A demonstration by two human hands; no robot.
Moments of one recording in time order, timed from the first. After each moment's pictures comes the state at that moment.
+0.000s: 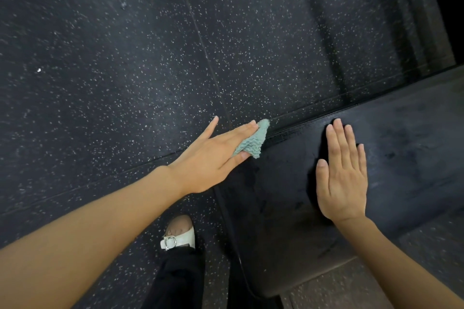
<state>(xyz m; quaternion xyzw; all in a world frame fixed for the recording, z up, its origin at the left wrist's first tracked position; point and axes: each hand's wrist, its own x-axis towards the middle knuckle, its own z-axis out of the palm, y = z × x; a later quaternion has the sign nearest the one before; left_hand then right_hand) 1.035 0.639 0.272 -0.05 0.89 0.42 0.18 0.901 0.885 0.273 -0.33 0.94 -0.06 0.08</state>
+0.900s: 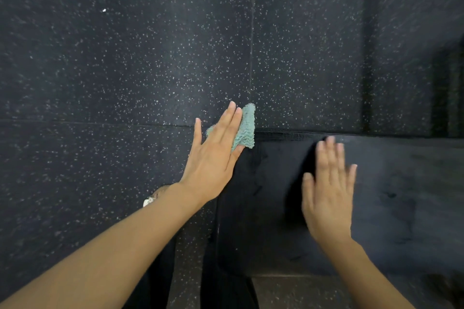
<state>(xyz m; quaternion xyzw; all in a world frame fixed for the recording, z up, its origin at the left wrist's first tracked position) 1.078 0.719 0.277 -0.39 0.85 0.35 0.04 0.908 0.879 0.290 -0.46 0.88 -0.06 0.14</state>
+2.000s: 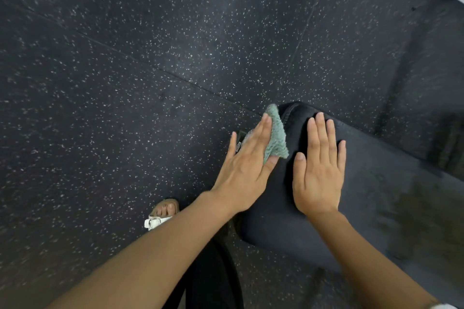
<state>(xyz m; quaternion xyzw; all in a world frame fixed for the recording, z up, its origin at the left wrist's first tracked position) 1.120 0.804 0.267 -0.46 0.68 0.55 -0.10 0.963 0.844 0.275 -0.62 0.78 -0.01 0.10</state>
